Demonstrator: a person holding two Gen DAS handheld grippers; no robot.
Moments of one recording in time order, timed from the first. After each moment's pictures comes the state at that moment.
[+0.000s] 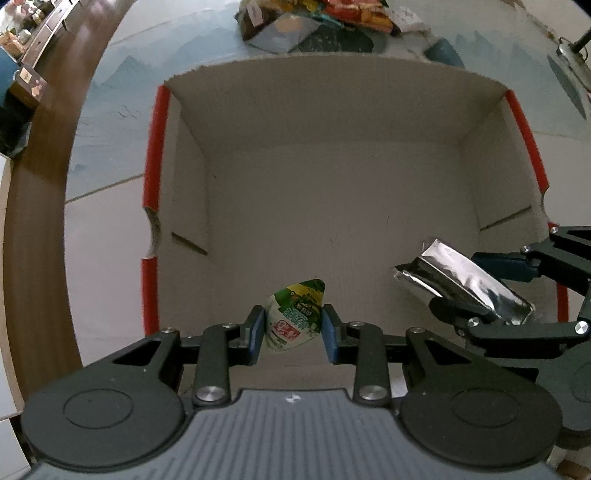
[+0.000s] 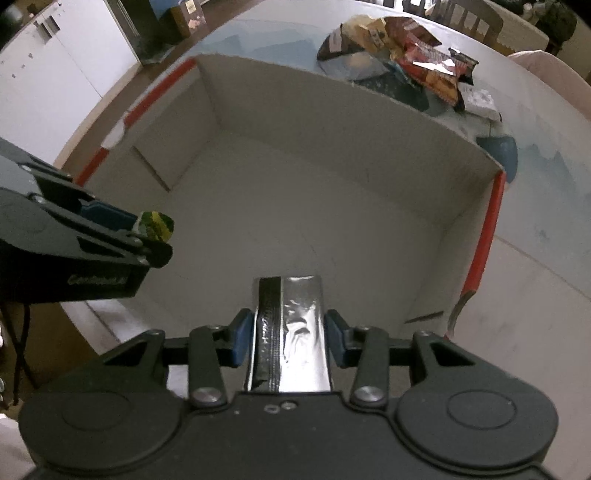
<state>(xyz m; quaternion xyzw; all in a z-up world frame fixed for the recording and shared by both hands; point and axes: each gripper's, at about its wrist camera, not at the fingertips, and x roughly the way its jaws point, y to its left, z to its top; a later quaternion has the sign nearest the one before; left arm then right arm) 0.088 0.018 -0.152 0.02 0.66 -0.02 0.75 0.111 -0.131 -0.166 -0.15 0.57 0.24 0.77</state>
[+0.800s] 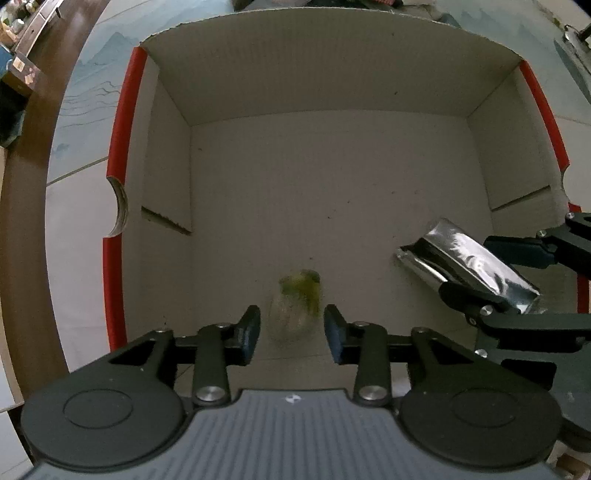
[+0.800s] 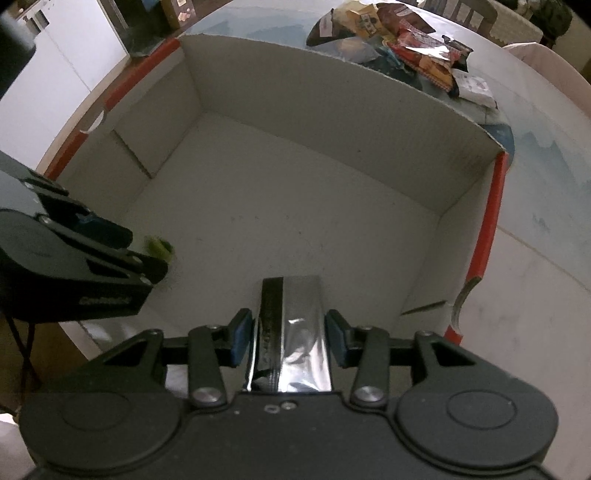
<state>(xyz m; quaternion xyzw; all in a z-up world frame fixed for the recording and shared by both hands) 0.089 0.015 -0.176 0.02 0.68 -0.02 0.73 0.113 -0.130 -0.177 -0.15 0.58 0.23 0.77</state>
